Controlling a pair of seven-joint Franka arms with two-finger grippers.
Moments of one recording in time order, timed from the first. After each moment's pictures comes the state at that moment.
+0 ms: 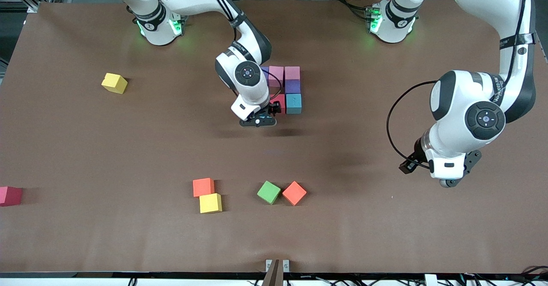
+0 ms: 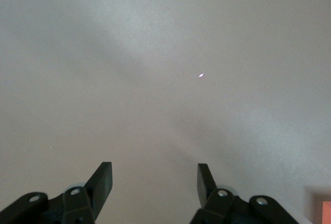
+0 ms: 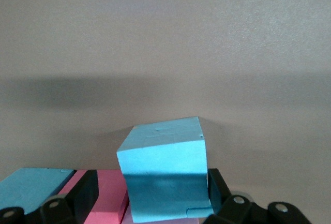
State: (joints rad) left arm -0.30 0.43 0.12 -1.57 0.00 1.97 -0.93; right arm 0.81 0.58 -0.01 -1.80 0.15 2.37 0.68
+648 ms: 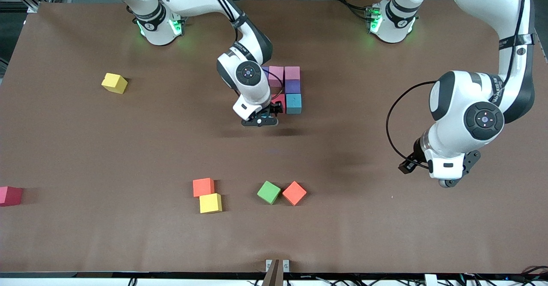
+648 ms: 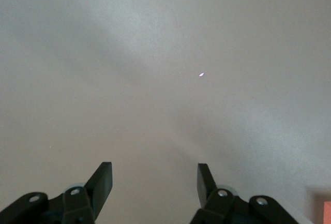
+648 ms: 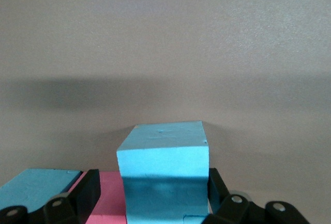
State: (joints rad) left arm -0.30 0.44 0.12 -1.57 0.00 1.97 -0.93; right arm 0.81 0.59 0.00 -1.80 0.15 2.40 0.68
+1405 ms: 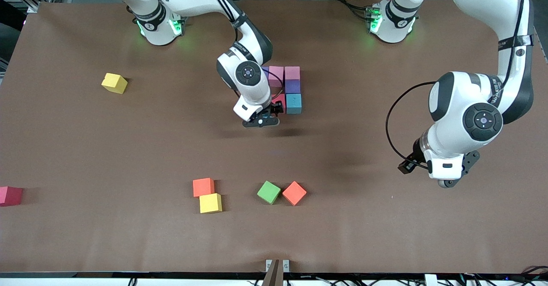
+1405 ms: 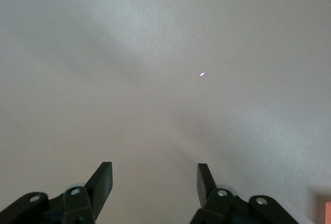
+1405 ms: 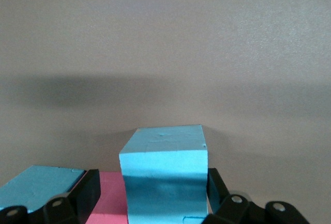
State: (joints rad) left arm -0.30 0.44 0.12 -1.57 0.00 1.97 -0.93; right arm 0.80 0.59 0.00 -1.79 0.15 2.39 0.63
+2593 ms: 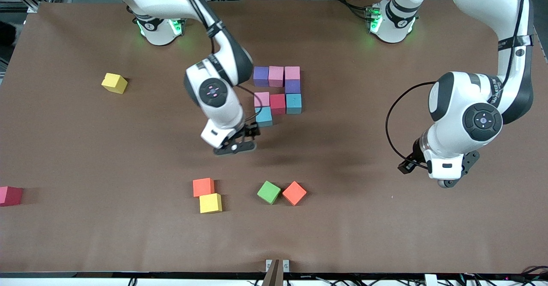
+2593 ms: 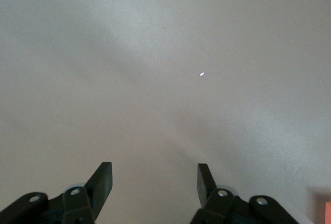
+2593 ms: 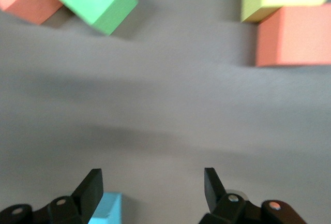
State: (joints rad) left arm -0.31 0.44 0.12 -1.57 0.00 1.97 -0.93; right arm 0.72 0.57 -0.19 -1.58 0.15 2.18 0.32
